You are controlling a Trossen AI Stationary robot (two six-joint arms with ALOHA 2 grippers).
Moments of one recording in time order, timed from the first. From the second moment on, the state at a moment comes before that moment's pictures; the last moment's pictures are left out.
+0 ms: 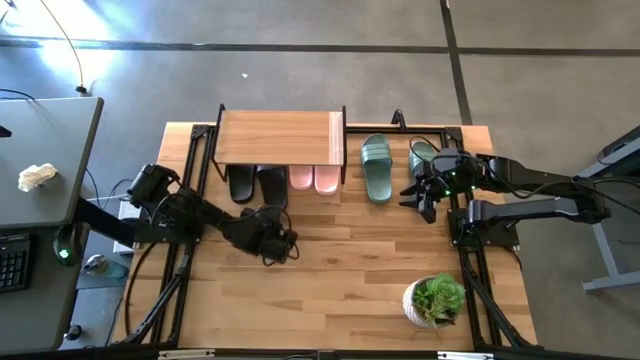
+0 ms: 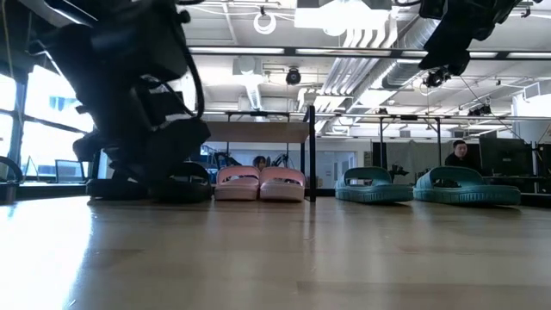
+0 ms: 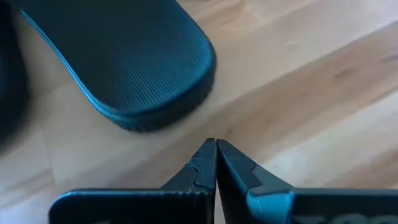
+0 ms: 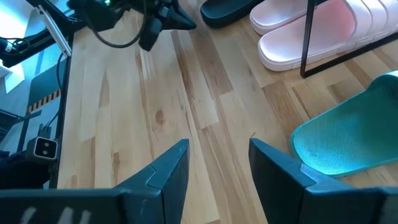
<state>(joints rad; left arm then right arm) -0.20 1.74 0.81 -0.52 -0.71 -1.37 -0.19 0.76 0.80 -0.73 -0.19 0.29</state>
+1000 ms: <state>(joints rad) 0.05 1.74 0.81 -0.52 -0.70 -1.14 -0.19 0.77 0.80 -0.73 -0.19 0.29</state>
